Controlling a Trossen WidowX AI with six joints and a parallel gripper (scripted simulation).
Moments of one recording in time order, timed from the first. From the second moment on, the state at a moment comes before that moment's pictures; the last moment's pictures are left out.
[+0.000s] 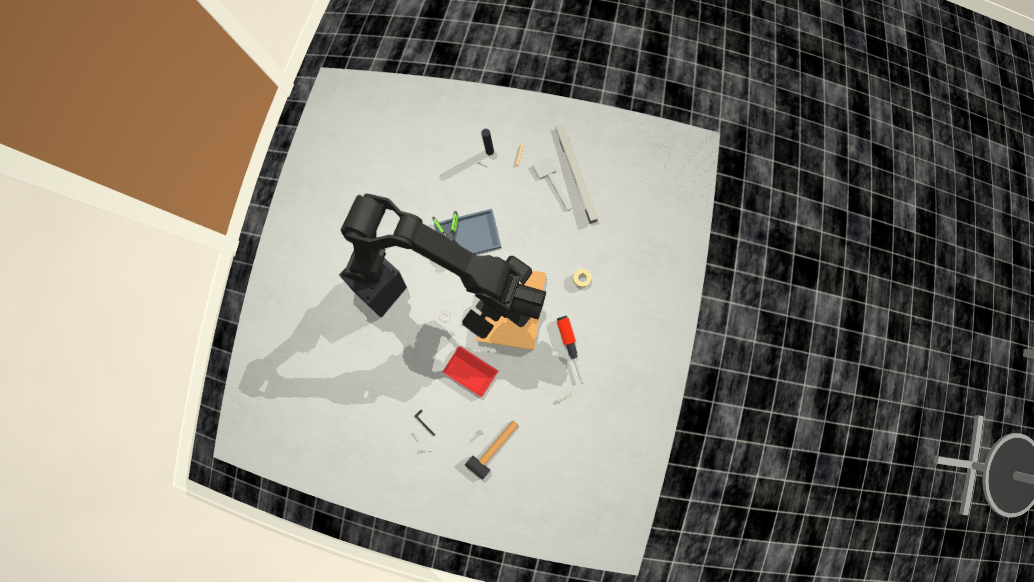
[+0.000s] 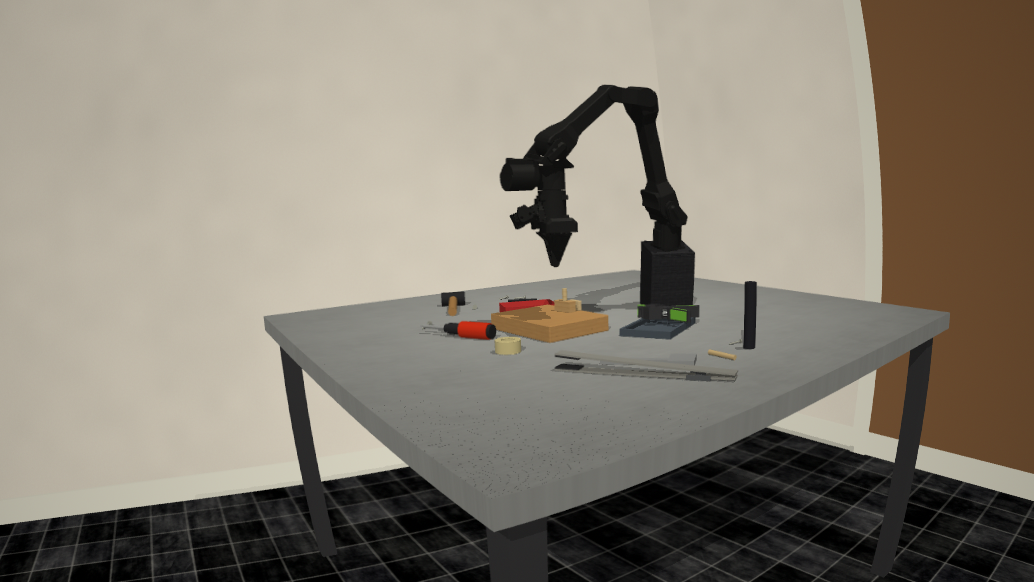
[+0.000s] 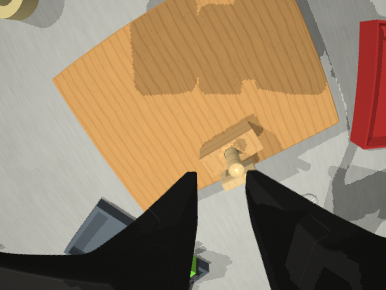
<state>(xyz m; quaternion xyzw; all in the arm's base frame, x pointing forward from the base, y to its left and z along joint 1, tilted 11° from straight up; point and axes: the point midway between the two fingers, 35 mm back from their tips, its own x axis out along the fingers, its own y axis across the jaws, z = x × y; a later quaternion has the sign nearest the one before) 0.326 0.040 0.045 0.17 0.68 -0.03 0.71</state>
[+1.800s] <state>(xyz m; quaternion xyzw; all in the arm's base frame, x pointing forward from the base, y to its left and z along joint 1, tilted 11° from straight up) 0.332 0.043 0.029 0.40 0.63 -0.26 0.62</state>
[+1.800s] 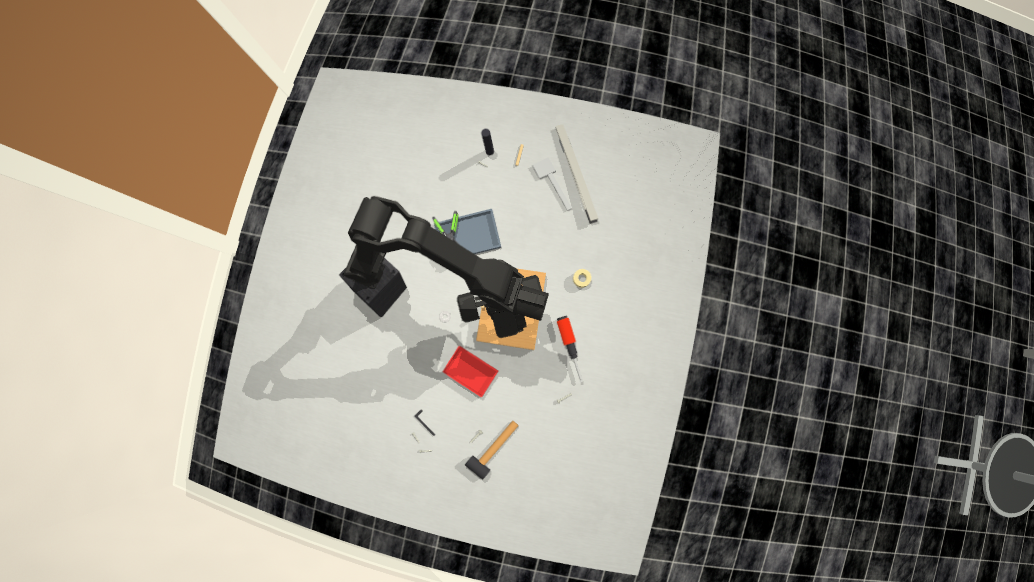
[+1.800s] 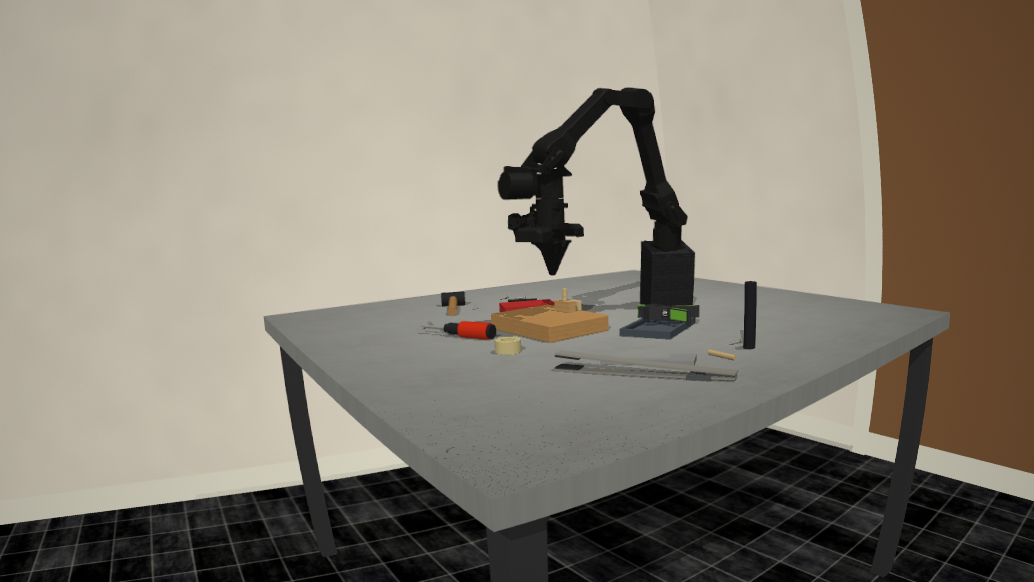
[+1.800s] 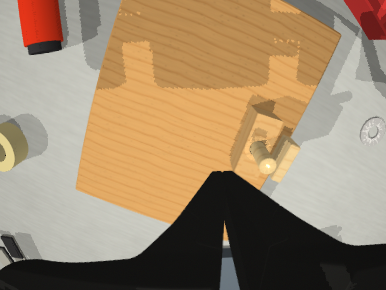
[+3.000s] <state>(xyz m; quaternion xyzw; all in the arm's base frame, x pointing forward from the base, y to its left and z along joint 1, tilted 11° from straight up) 0.335 0.044 0.019 0.51 0.57 -0.38 0.53</state>
